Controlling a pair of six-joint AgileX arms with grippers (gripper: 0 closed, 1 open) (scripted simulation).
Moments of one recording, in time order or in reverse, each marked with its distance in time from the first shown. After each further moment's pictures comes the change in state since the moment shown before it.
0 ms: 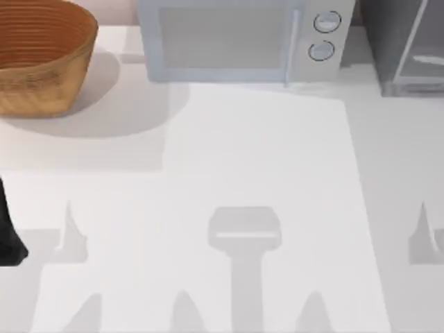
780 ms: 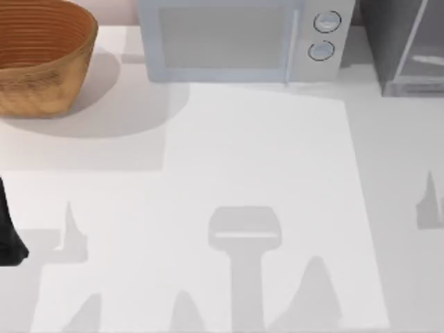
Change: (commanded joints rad) left arm 0.000 0.000 0.000 0.000 0.000 0.000; right arm -0.205 0.660 0.075 0.618 -0.195 0.001
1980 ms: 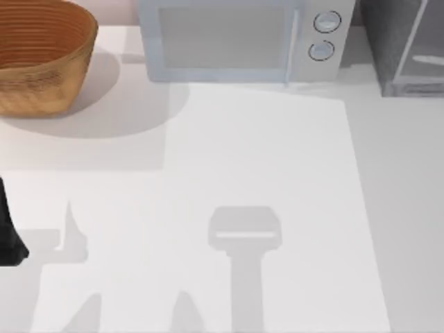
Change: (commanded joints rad) left arm 0.000 0.000 0.000 0.000 0.000 0.000; right arm -0.328 1.133 0.109 1.000 -0.319 0.017
